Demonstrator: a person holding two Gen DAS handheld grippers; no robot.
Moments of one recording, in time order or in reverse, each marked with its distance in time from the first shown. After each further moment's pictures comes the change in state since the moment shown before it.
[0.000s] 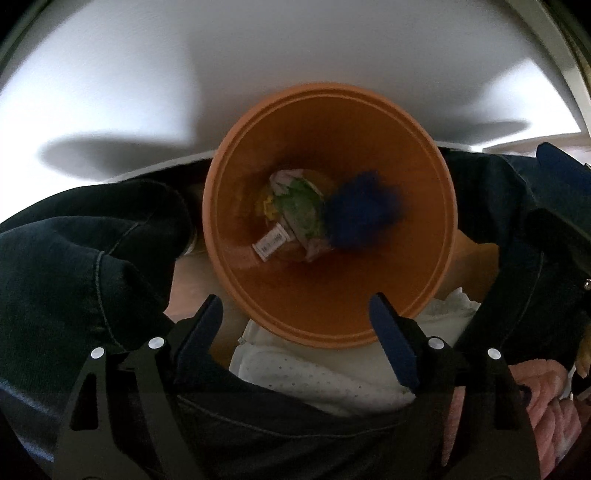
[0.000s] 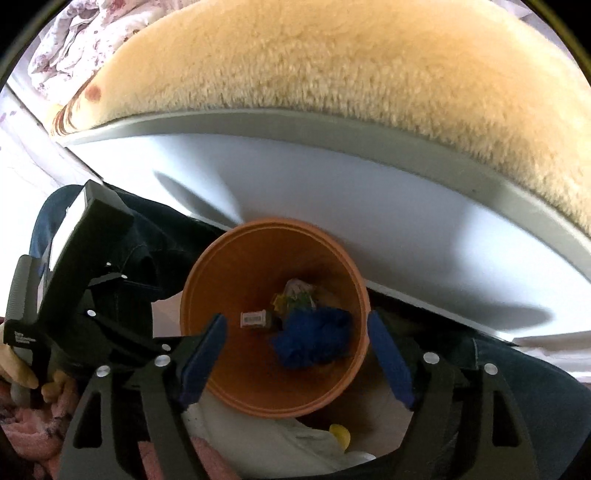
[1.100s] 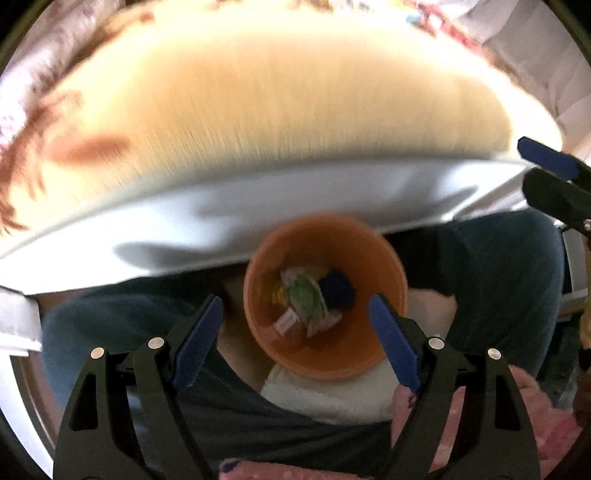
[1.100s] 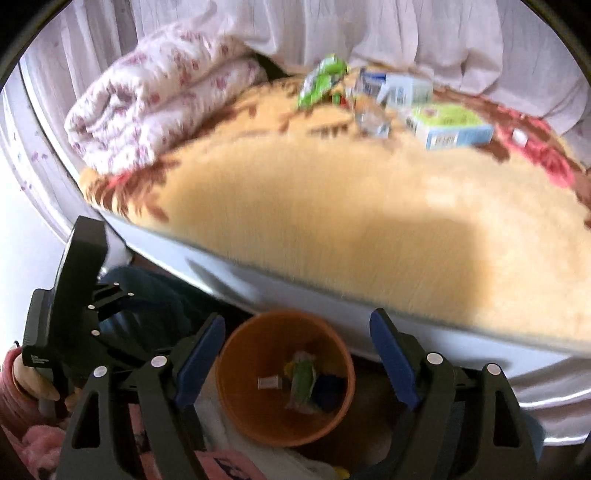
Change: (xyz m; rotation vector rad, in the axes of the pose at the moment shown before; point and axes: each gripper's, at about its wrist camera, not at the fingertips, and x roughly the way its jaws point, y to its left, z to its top) left arm -0.146 -0.019 -0.018 0.081 -0.408 0.066; right arm -0.134 -0.008 0.023 0.001 -0.324 0.023
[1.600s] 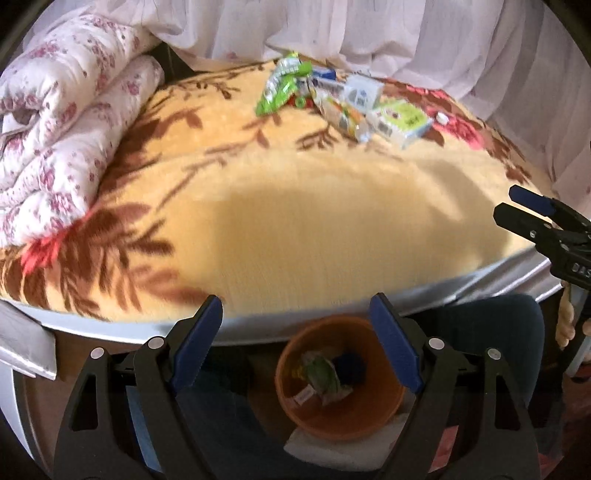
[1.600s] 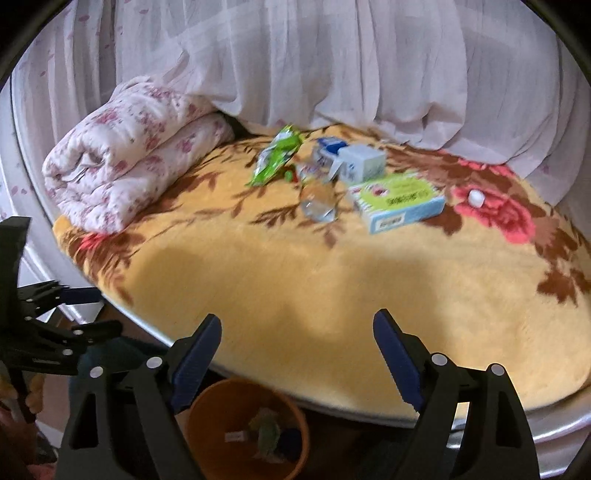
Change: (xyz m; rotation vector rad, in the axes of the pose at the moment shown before) left arm -0.079 0.019 0.053 -0.040 -0.267 0.058; right arm -0.018 -0.033 0.060 0.012 -0.168 -0.135
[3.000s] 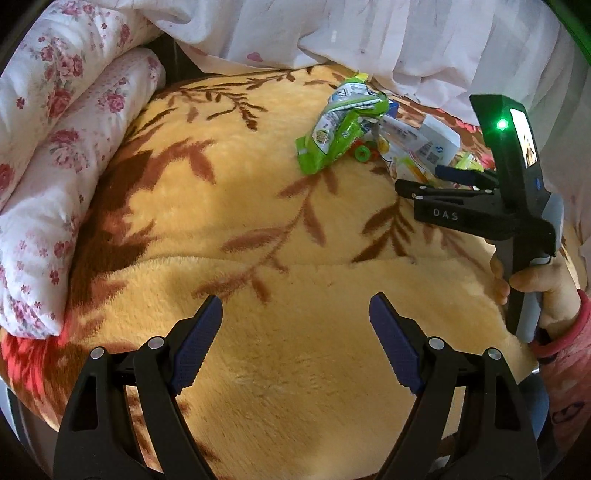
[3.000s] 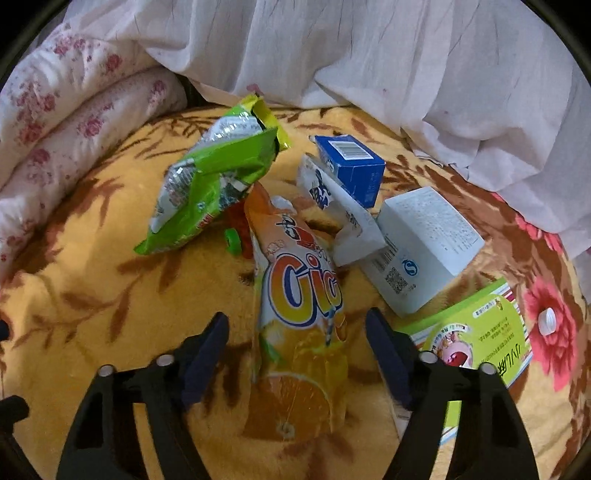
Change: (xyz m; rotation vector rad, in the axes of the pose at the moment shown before) left arm 0.089 0.070 0.123 -0.068 0.016 -0.015; right arm 0.243 0.009 0.148 -0.115 0.158 -0.152
